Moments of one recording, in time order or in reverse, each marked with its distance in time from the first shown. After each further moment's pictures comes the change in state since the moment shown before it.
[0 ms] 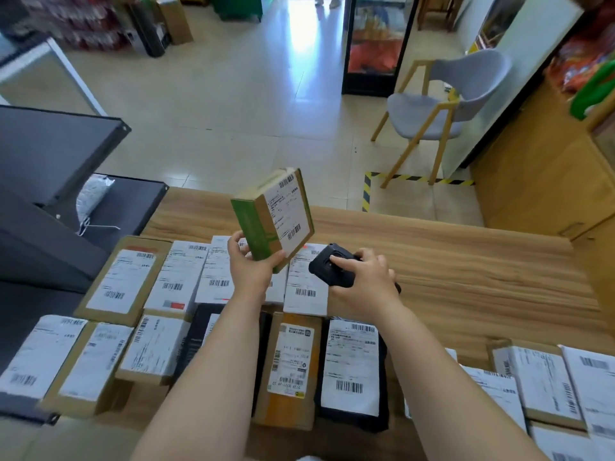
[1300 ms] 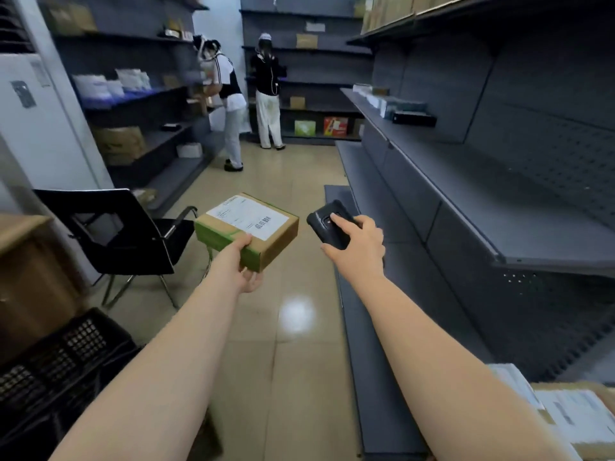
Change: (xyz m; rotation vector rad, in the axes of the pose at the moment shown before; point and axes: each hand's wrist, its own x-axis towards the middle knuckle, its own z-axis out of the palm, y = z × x) left_hand -0.386 -0.029 -0.756 -1.181 1.098 0.008; right_hand -0.390 -0.656 0.272 0.259 -0.315 -1.321
